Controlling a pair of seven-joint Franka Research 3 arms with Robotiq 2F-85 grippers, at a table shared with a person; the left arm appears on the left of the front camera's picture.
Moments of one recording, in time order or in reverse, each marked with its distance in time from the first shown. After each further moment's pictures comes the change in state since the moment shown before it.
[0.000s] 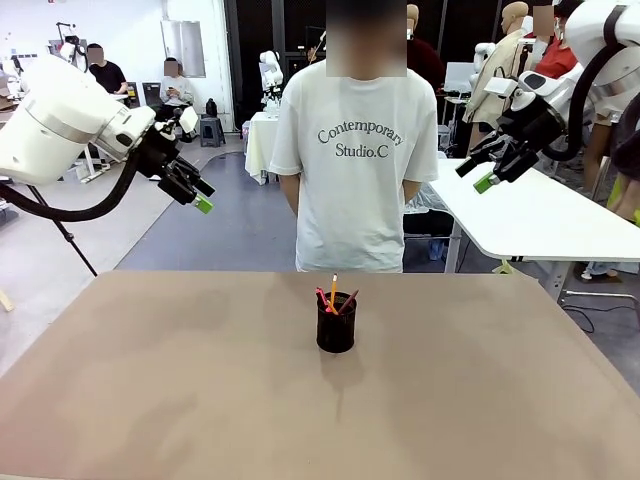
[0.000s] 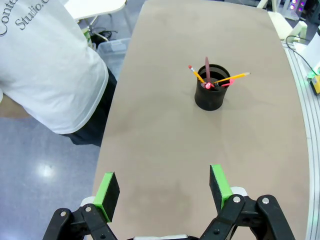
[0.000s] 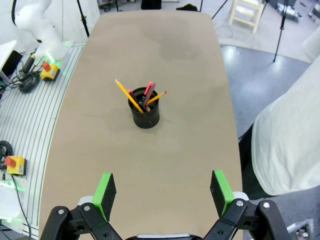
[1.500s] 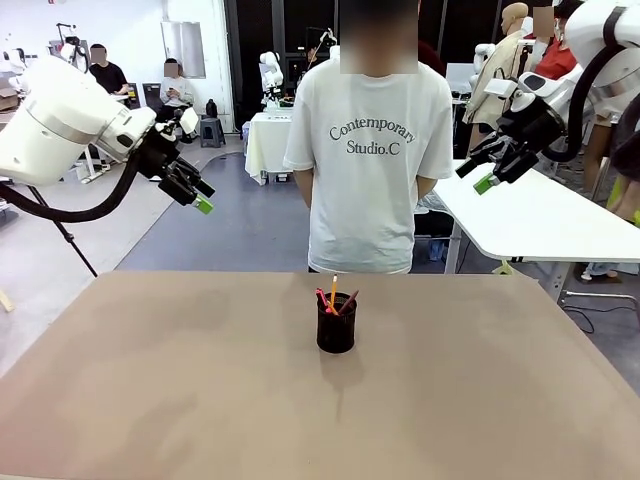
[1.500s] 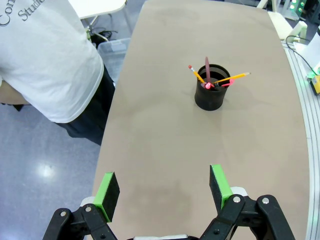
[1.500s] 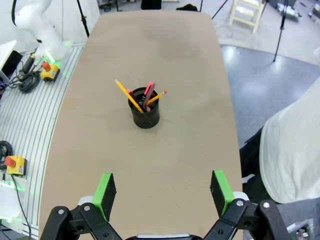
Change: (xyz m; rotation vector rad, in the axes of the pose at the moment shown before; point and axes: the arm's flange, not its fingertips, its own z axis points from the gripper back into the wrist) left arm 0.000 0.000 0.000 0.000 0.000 0.000; right arm 0.000 0.000 0.000 0.000 0.000 0.000
